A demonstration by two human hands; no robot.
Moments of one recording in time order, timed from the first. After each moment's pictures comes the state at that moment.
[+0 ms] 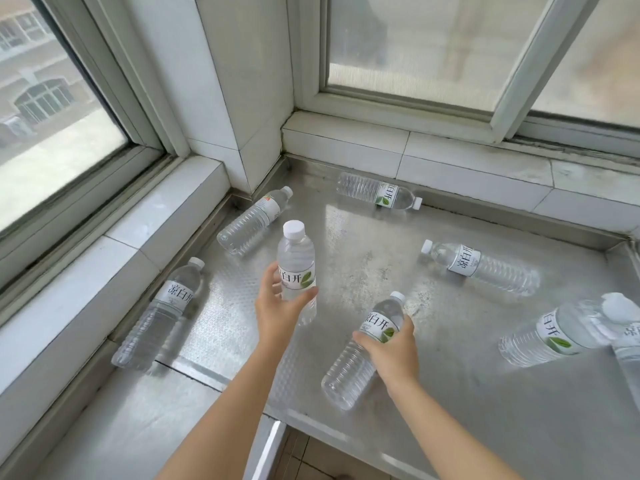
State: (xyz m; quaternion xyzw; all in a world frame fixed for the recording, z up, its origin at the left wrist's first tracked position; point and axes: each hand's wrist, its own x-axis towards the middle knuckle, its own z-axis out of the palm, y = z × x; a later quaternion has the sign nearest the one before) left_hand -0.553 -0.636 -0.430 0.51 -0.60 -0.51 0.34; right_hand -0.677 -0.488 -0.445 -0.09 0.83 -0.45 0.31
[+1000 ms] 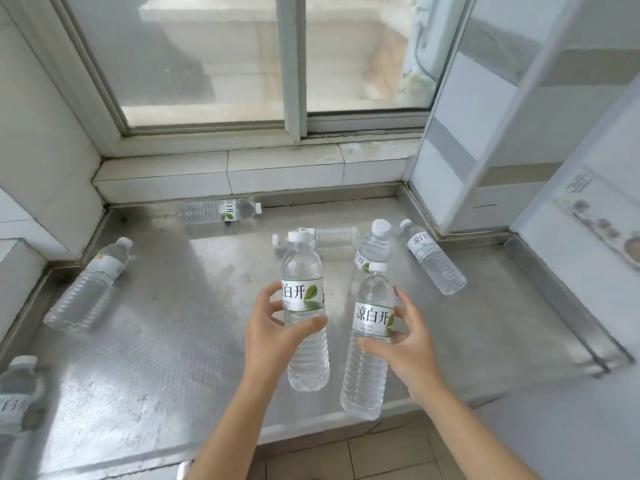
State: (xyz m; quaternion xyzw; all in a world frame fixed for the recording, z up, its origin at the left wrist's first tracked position) left_hand -0.626 -0.470 -0.350 0.32 -0.70 -0.63 0.16; right_hand -0.707 -0.278 -0.370 -0.05 0.75 -0.64 0.18
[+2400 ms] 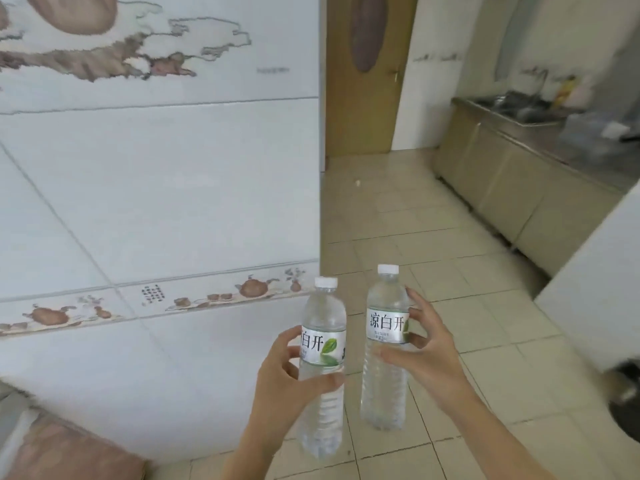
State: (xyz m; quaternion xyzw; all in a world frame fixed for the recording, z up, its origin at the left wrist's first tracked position) left_hand -0.388 0.213 -0.317 -0.32 -0.68 -0.54 -0.38; right_hand -0.197 0.336 -0.301 0.43 0.60 -0.56 -0.37
